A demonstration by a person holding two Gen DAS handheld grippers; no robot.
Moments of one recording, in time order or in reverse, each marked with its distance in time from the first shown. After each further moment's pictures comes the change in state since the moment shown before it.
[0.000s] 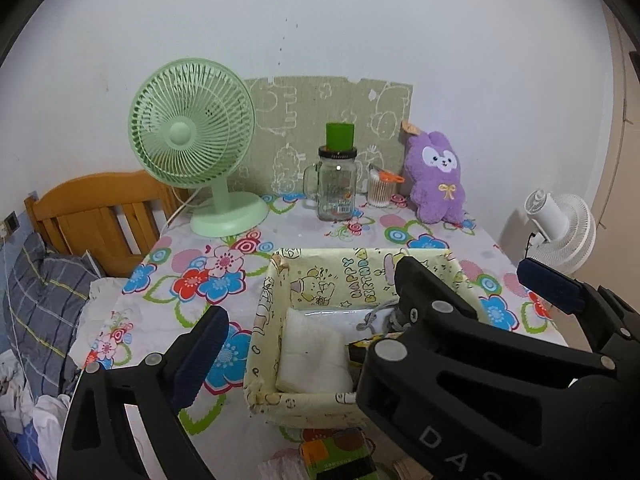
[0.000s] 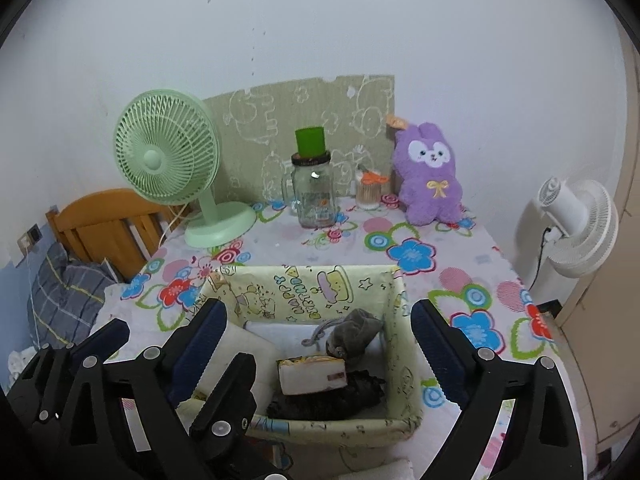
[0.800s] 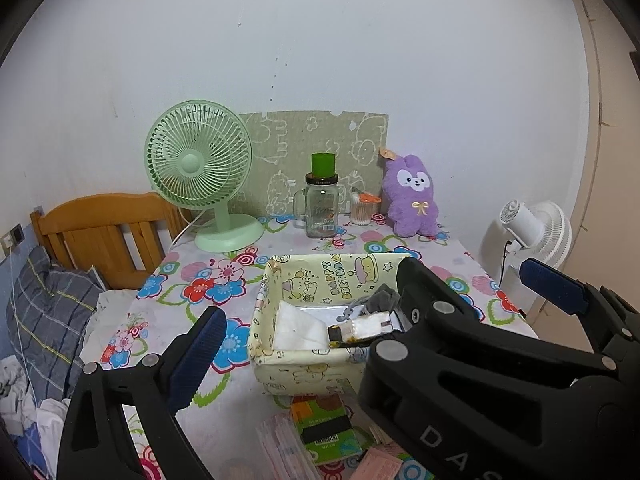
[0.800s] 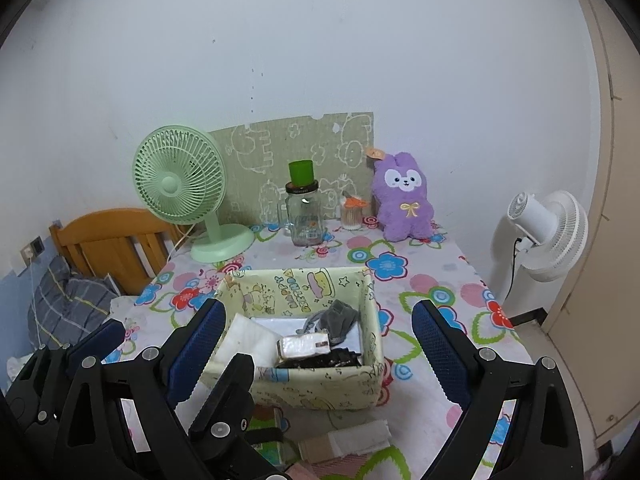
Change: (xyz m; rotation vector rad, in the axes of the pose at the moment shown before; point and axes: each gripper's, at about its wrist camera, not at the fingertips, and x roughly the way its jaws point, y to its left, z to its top) left arm -0.068 -0.013 -0.021 0.022 -0.090 -0.025; right arm -0.081 -0.003 -0.020 0.005 -0.092 -0.029
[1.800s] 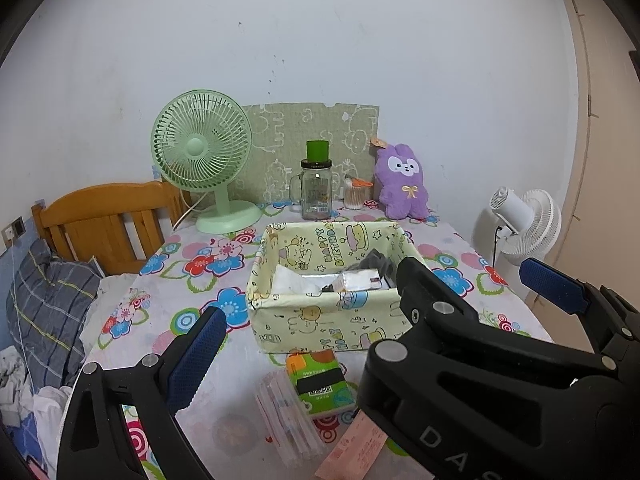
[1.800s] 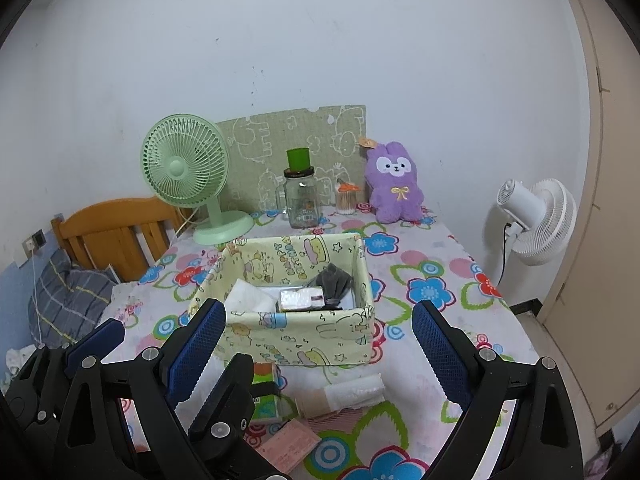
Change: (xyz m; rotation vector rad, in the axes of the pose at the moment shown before) left arm -0.027 -0.005 -0.044 0.009 0.002 -0.018; right arm -0.031 -0.001 -0.046 0.004 -0.001 -0.014
